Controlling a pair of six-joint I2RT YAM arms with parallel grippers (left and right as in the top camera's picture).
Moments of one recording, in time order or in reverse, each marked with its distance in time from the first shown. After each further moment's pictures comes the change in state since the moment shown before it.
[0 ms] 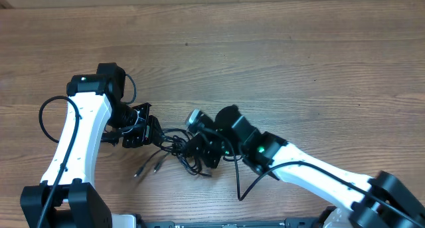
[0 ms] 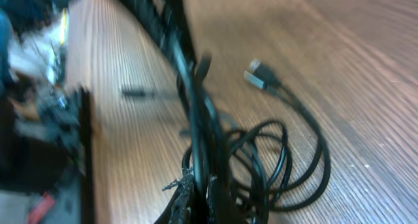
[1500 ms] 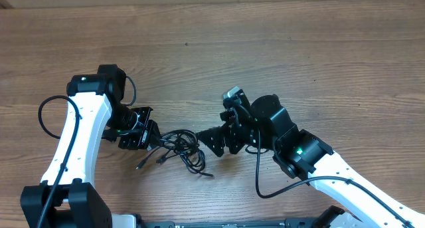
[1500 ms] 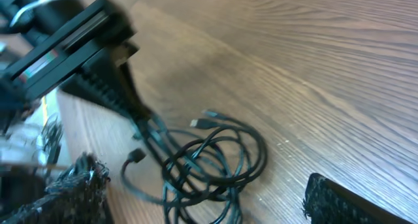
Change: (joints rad) left arm -0.001 0.000 0.000 -0.034 -0.033 0.178; right arm -0.143 -0.275 0.000 -0.201 0.063 0.190
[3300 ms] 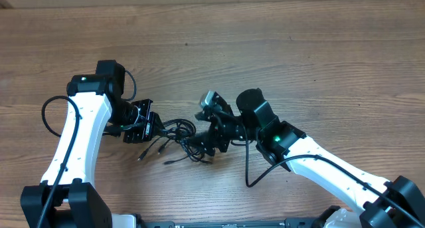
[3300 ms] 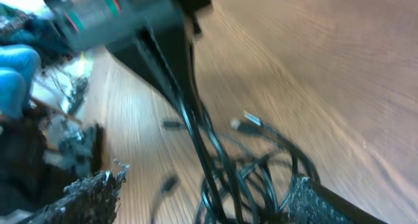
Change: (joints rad) left arm 0.000 0.000 0.000 0.106 0.048 -0.104; right arm 0.000 0.228 0.000 0.315 -0.225 -0.230
